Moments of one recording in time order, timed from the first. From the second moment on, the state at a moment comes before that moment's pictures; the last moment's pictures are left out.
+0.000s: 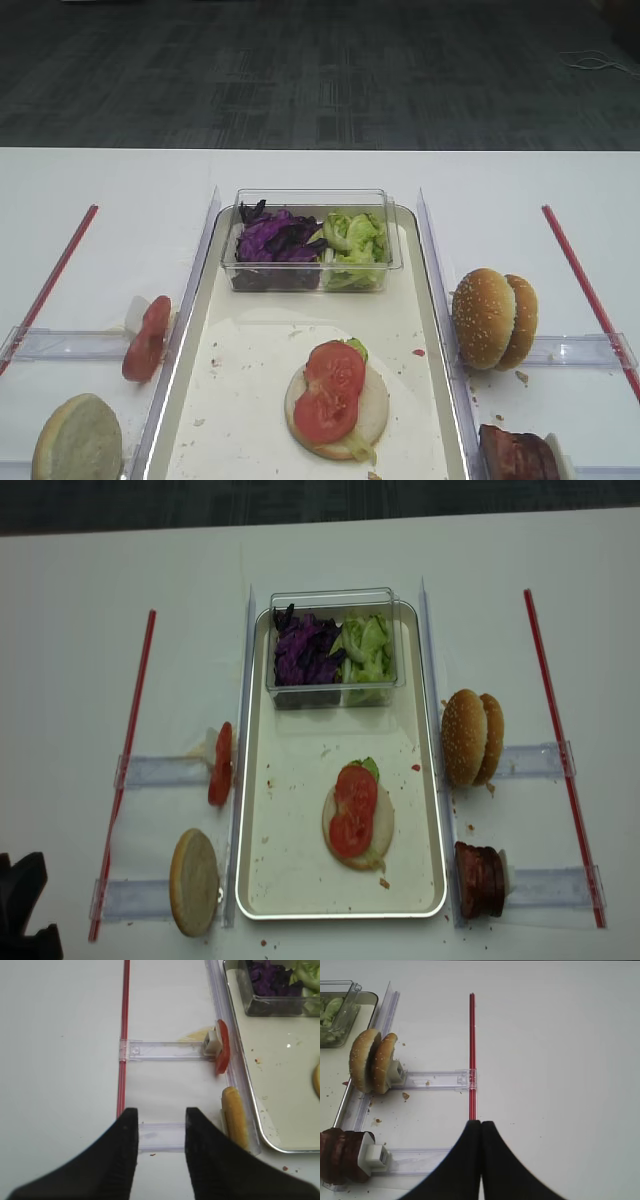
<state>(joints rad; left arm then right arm) 0.06 0.22 -0.54 -0.13 1.10 0.05 0.05 -0.02 -0.47 -0.07 1.14 0.04</state>
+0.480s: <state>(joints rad) 0.06 0.02 -0.50 -0.05 1.18 0.05 0.05 -0.02 -0.47 -0.07 1.14 0.04</state>
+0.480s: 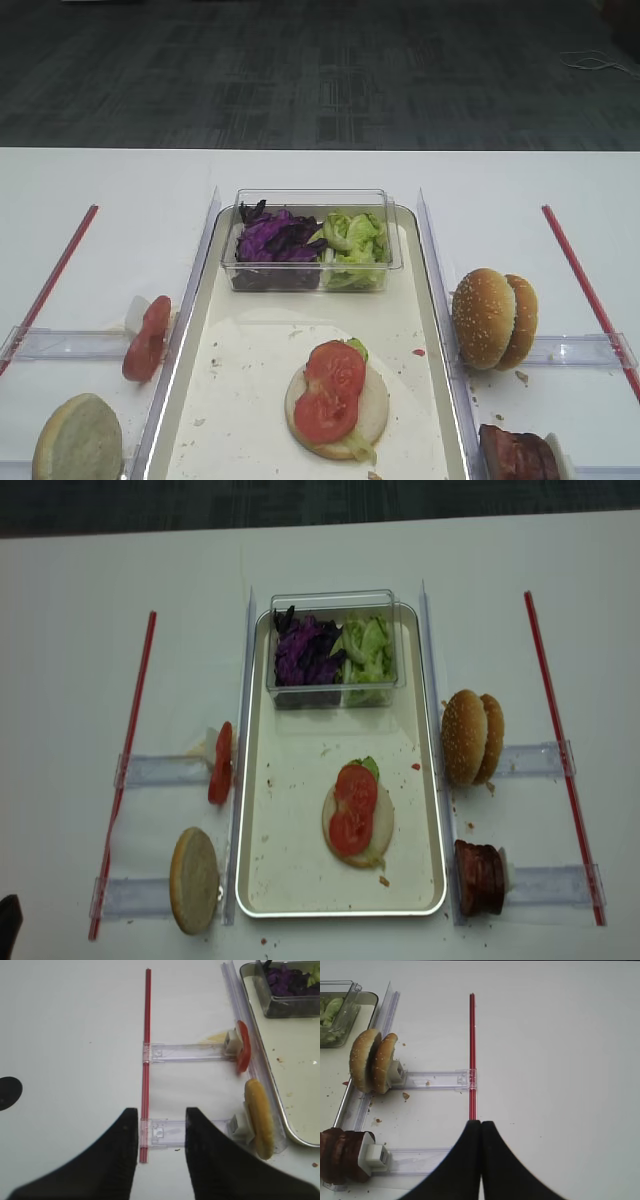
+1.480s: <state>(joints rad) -0.05 -0.02 -0.49 0.02 1.20 -0.05 0.05 -0.02 -0.47 -0.07 1.14 0.04</state>
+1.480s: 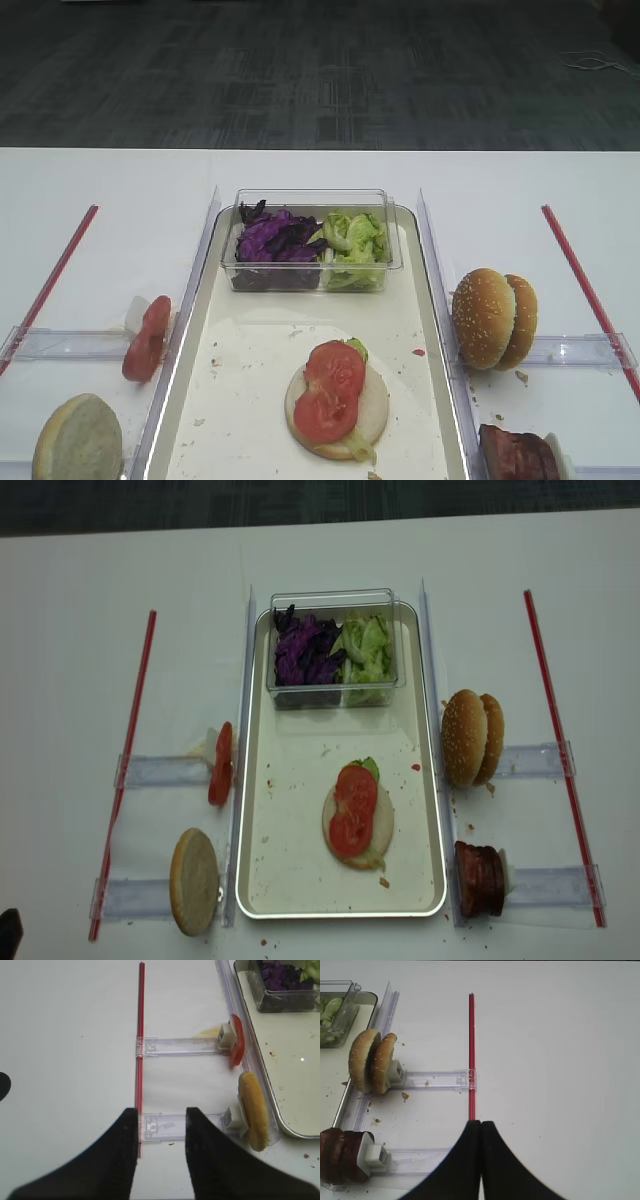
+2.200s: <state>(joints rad) -0.13 -0.02 -0.49 0.09 1.19 -0.05 0.05 -0.02 -0.47 -0.07 1.14 0.04</state>
